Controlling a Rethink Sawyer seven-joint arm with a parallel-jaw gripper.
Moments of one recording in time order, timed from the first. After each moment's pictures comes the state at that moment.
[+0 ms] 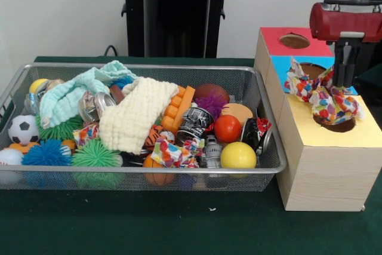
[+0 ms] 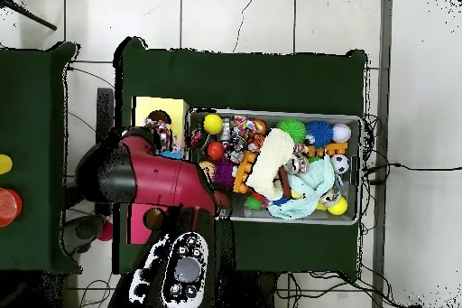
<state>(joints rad) 0.21 -0.66 -0.17 1.66 0.34 0.23 1.58</state>
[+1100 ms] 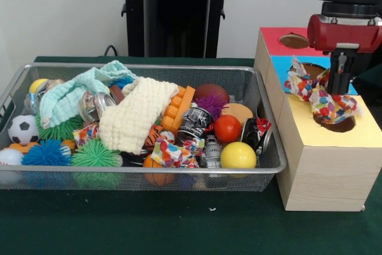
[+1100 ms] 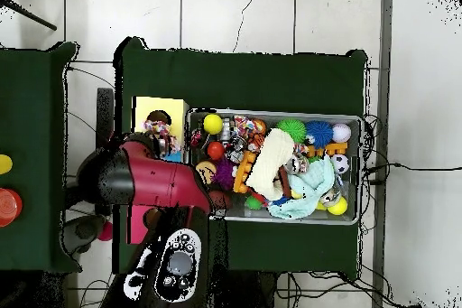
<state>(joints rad) 0.23 -0.61 -0.19 1.66 0.33 0.23 1.58</state>
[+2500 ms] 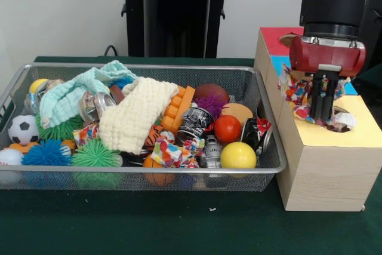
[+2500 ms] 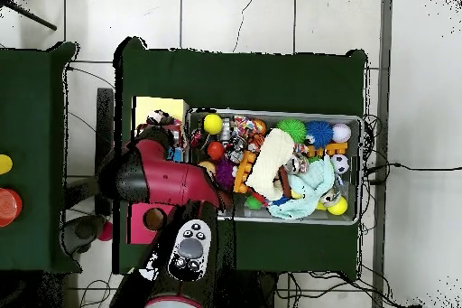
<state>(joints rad) 0.20 -0.54 -0.19 1.67 0.30 -0.04 1.58</state>
